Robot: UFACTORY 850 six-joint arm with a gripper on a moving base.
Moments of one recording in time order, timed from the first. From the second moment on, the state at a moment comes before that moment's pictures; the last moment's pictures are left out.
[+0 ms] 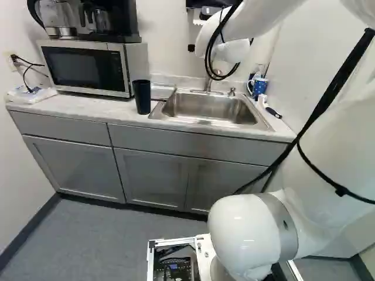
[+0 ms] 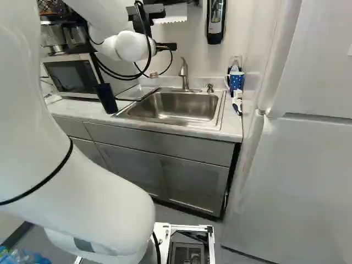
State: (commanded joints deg) arm -0.4 7.5 -53.2 0.0 26.6 0.0
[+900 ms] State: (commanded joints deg) arm -0.4 7.5 -53.2 0.0 26.6 0.0
